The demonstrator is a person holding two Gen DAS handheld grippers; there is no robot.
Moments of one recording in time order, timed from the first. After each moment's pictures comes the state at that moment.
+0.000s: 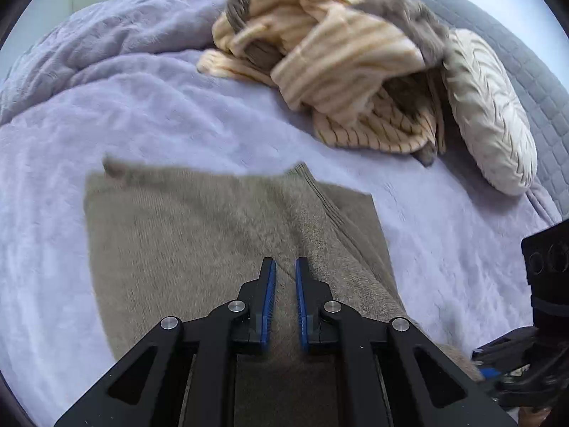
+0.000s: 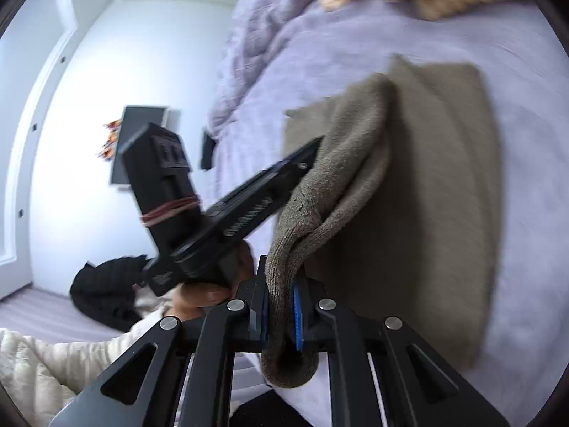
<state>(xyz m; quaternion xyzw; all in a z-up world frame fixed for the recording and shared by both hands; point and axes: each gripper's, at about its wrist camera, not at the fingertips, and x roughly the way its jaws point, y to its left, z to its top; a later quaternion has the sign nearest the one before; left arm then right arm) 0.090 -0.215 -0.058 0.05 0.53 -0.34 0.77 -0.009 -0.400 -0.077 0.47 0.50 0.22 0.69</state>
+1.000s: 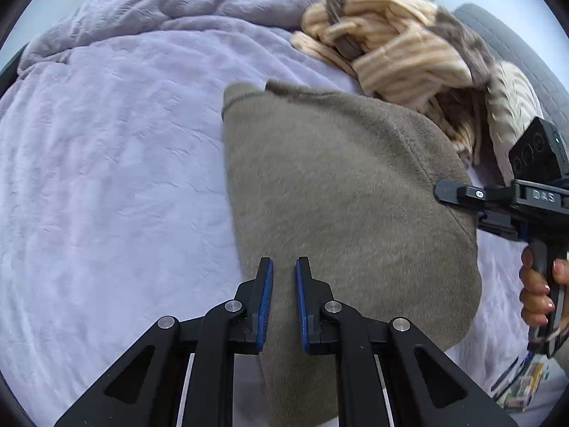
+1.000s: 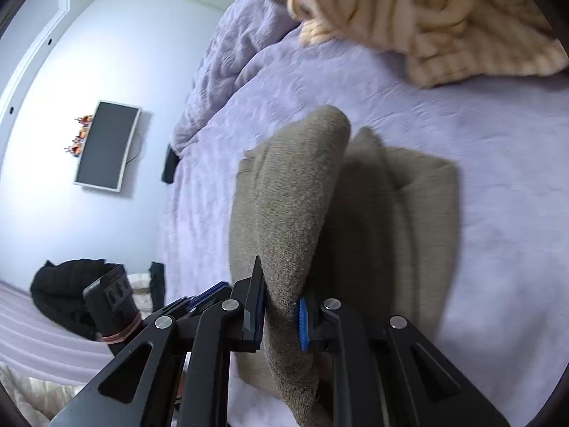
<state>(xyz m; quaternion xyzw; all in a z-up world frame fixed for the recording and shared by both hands) 0.056 -0.131 -0.062 0.01 0.56 -0.24 0.79 0.057 -0.431 -0.085 0.40 0.51 0.18 0.74</state>
